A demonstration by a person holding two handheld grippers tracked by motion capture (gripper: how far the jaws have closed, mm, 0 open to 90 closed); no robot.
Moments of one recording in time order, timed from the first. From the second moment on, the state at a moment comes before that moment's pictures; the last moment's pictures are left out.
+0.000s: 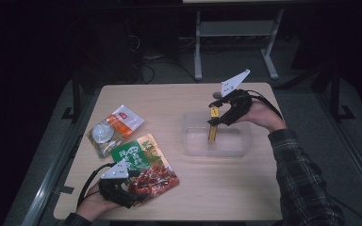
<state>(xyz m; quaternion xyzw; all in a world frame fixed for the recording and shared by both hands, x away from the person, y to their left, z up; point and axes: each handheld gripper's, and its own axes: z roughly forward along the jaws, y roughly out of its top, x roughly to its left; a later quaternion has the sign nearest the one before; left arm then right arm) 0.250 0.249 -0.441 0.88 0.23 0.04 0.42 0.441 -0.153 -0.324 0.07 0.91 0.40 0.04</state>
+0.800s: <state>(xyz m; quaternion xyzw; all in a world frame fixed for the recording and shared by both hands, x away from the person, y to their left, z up) 0.251 0.247 -0.441 0.88 0.22 0.04 0.42 0.446 -0.135 -0.351 0.06 0.94 0.33 0.05</state>
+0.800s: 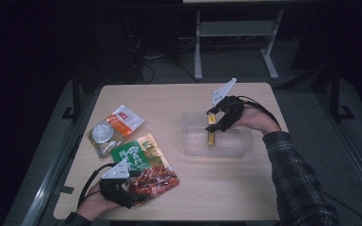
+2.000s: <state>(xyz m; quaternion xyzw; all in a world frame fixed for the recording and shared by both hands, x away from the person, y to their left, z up) 0.273 0.232 -0.442 0.89 0.21 0.03 0.41 0.370 -0.176 -0.331 0.18 0.88 0.42 0.11</state>
